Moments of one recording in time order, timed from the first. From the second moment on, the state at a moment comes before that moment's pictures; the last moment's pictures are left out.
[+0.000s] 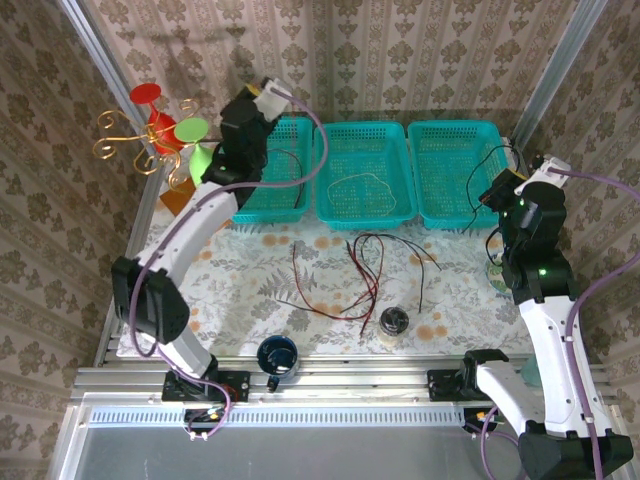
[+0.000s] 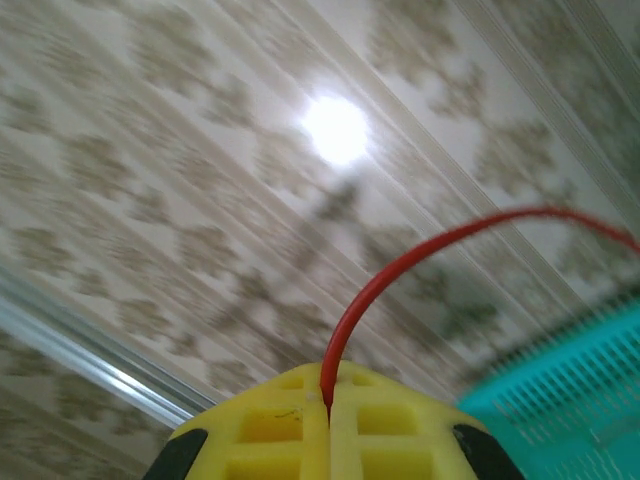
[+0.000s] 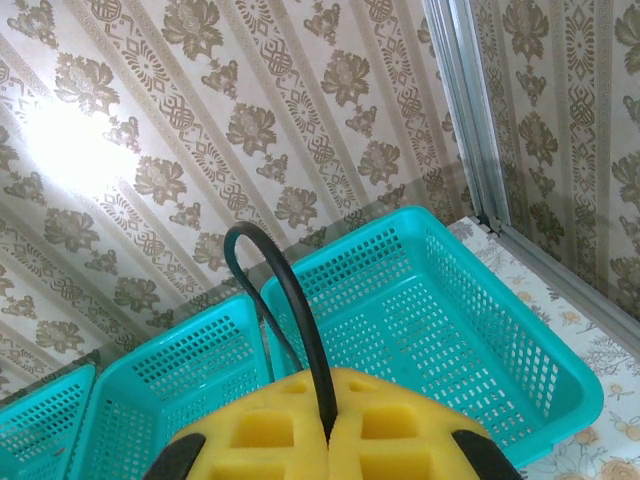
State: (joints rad) left arm -0.50 1.67 1.57 0.10 -0.53 0.78; right arm -0.02 0.85 1.03 -0.35 0.25 0.45
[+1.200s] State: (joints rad) left arm -0.54 1.79 1.83 -0.25 -0.78 0.88; right arm -0.02 0.84 1.03 -0.37 0.22 0.45
